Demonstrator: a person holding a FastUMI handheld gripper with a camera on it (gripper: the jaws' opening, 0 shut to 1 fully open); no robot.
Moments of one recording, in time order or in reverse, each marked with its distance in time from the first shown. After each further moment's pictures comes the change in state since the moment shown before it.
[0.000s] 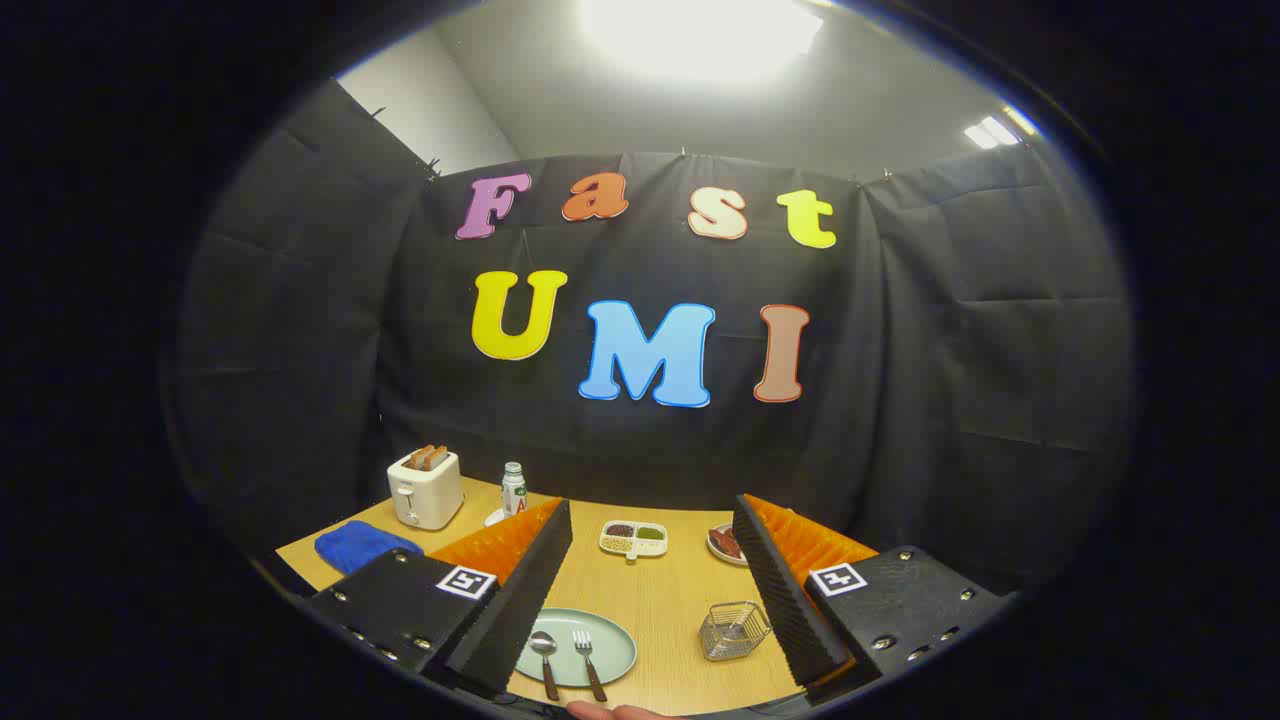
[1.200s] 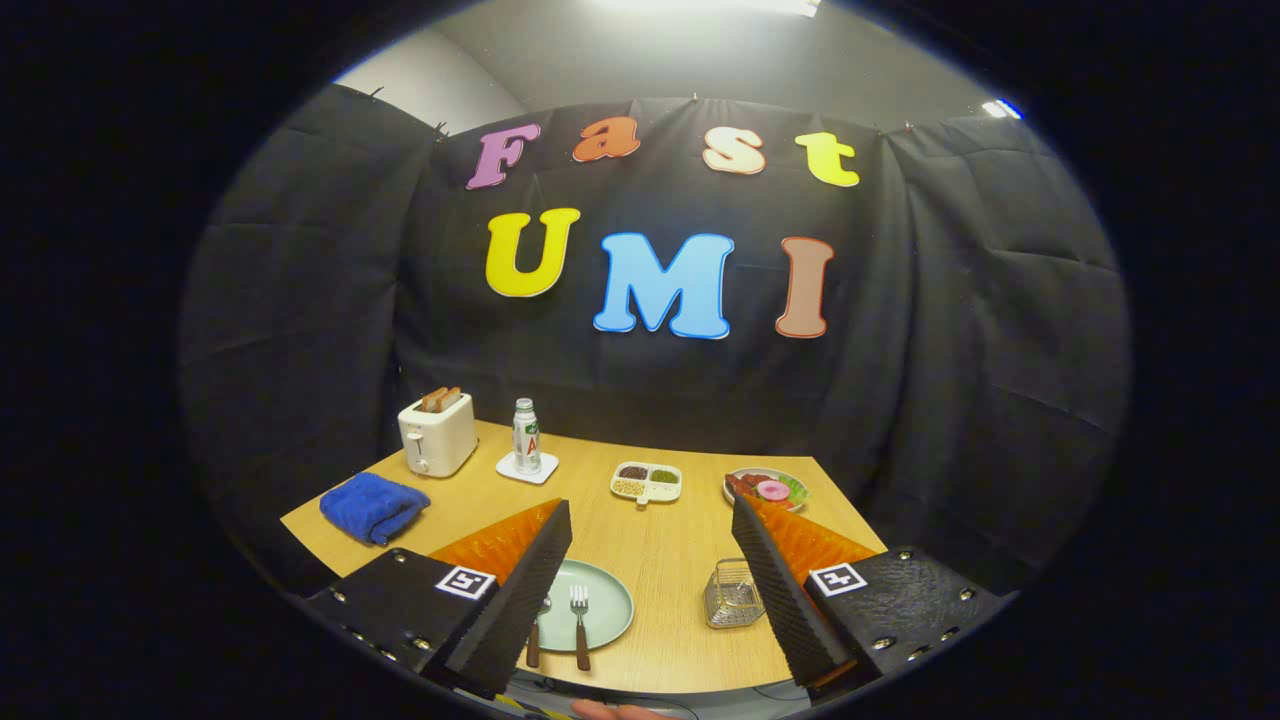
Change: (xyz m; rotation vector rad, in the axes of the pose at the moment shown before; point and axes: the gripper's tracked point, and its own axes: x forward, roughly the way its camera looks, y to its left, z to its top) arm 0.016 -0.006 -0.079 -0.017 0.203 0.116
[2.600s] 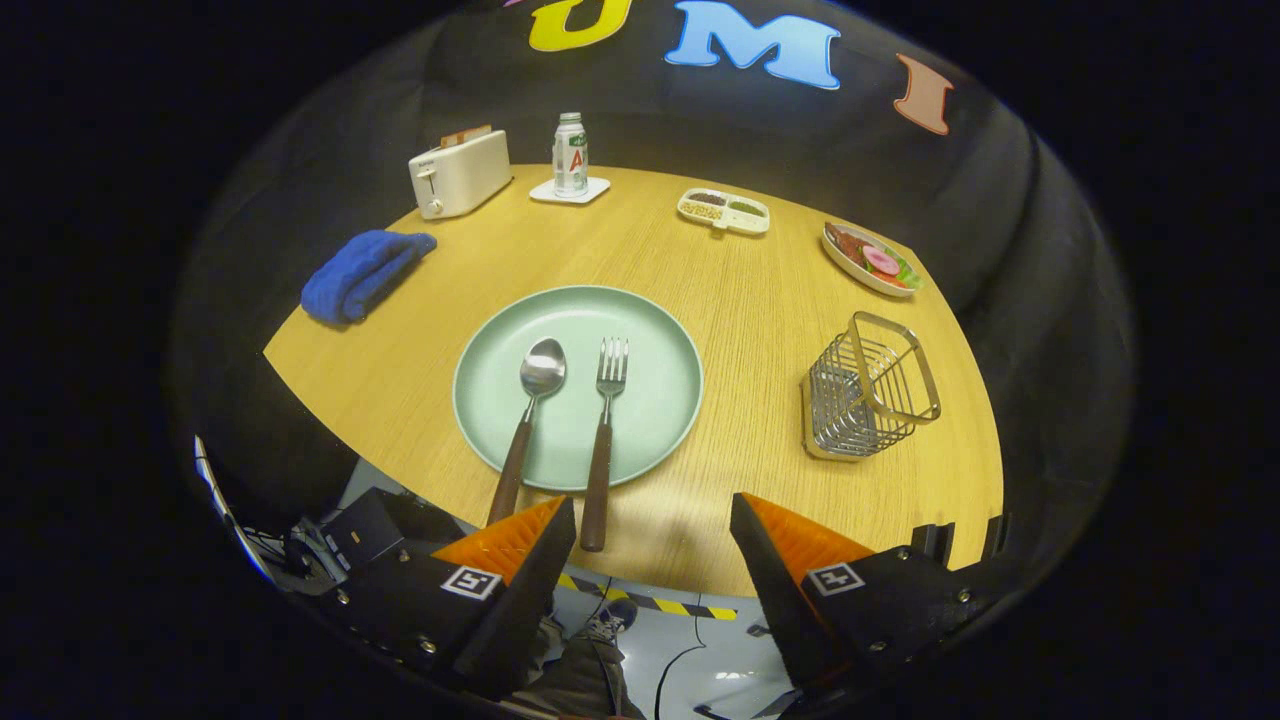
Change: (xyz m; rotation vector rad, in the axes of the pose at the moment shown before) arm 0.043 0.036 -0.234 -0.084 0.740 0.161
